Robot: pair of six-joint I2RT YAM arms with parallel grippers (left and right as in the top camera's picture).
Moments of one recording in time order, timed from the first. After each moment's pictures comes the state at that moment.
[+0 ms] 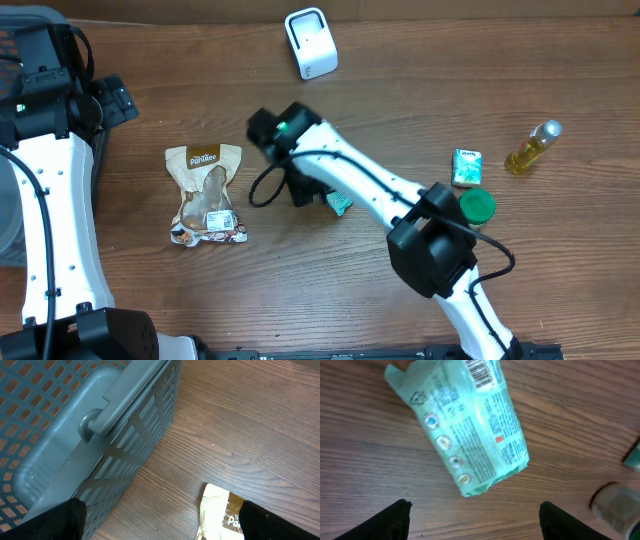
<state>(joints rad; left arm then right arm) 0.24 1.61 1.67 -1.02 -0.28 -0.21 0.82 2.30 2.07 -1.51 0.29 0.55</state>
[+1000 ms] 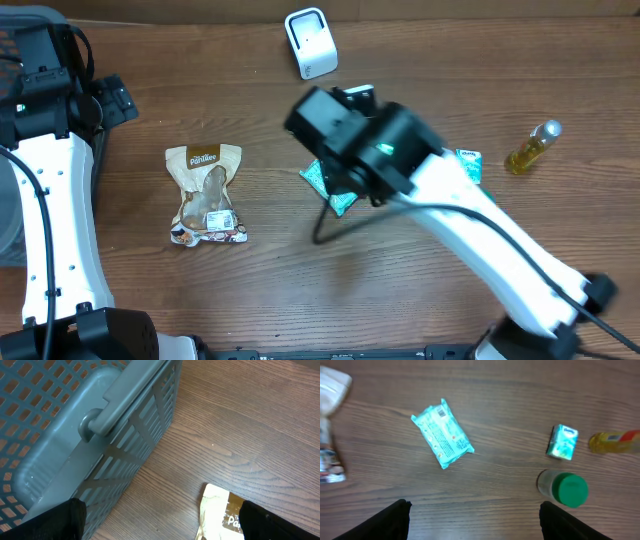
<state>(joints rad) 0.24 1.61 1.67 -1.02 -0.28 -0.21 0.83 1.76 2.04 -1.60 0.40 0.61</state>
